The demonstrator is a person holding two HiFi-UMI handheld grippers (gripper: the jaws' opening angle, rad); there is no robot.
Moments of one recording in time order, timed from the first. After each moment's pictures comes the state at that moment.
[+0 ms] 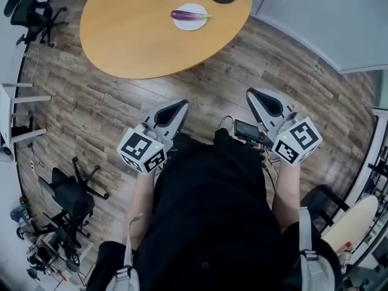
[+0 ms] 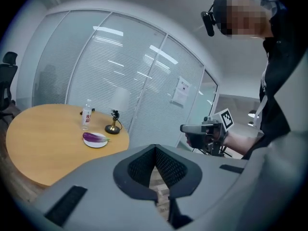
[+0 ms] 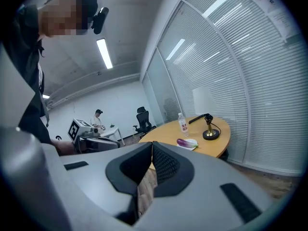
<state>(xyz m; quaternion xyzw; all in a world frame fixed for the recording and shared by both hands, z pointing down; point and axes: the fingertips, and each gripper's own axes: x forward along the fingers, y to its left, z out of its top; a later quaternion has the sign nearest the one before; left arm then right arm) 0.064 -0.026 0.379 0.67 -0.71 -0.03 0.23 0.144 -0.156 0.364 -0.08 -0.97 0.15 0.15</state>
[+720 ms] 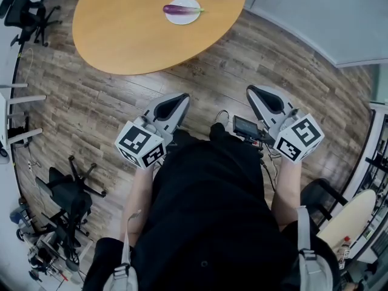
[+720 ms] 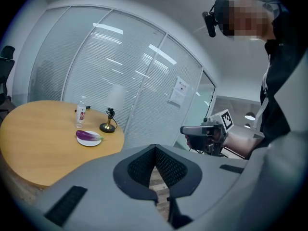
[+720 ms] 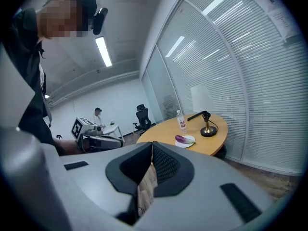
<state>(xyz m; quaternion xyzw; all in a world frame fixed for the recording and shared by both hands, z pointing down) 0.078 -0.045 0.380 0.68 -0.69 -0.04 0.24 0.162 -0.165 0.366 -0.08 -0.97 0.16 0.16</state>
